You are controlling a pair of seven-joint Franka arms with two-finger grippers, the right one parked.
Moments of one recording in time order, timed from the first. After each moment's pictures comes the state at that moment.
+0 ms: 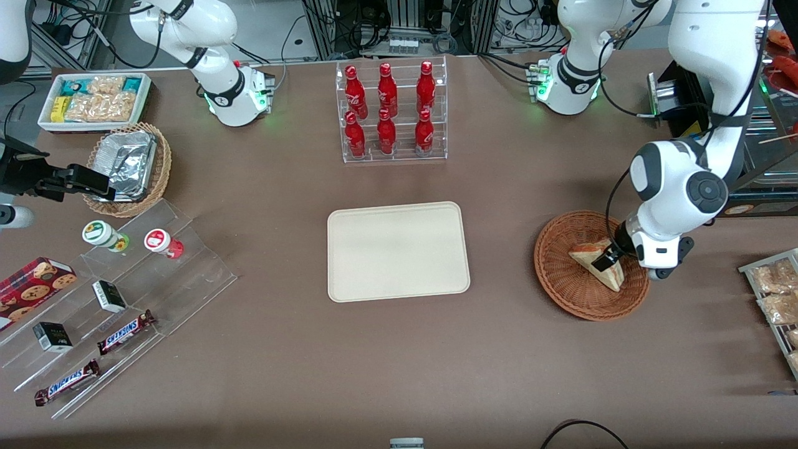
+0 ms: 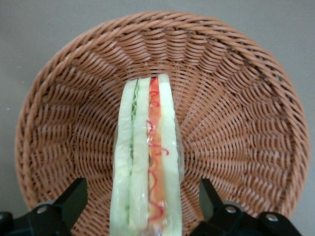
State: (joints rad) arm -0.03 0.29 0.00 -2.20 -0.07 2.48 -0.73
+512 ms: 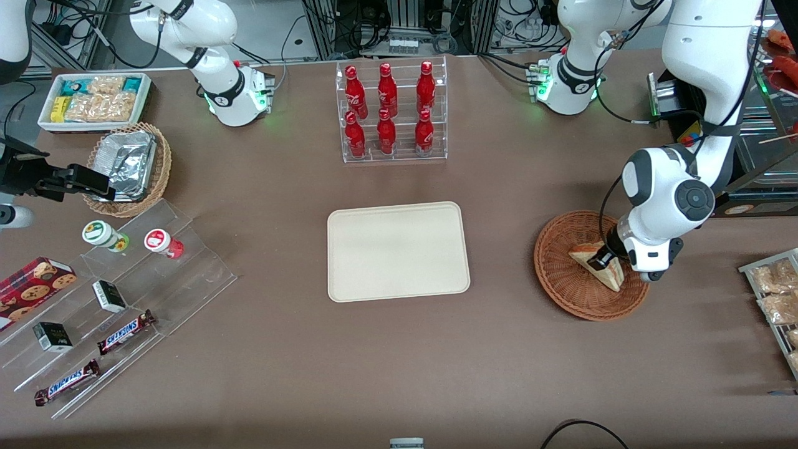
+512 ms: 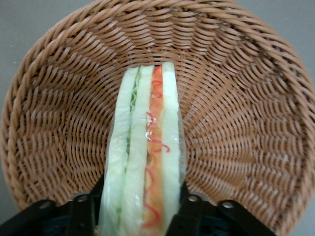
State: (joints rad) arm -0.04 0.29 -0.01 -2.16 -0.08 2.41 -0.80
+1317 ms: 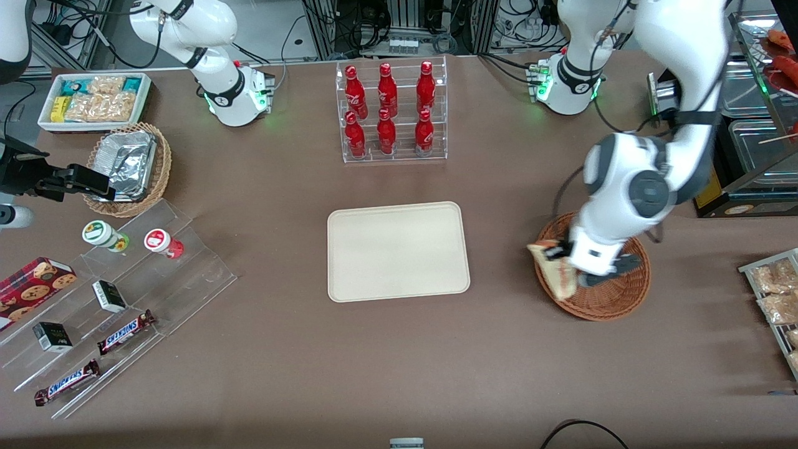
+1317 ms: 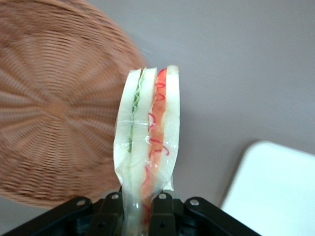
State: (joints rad) arm -0.30 0.30 -0.03 -1.92 -0.07 2.19 -0.61
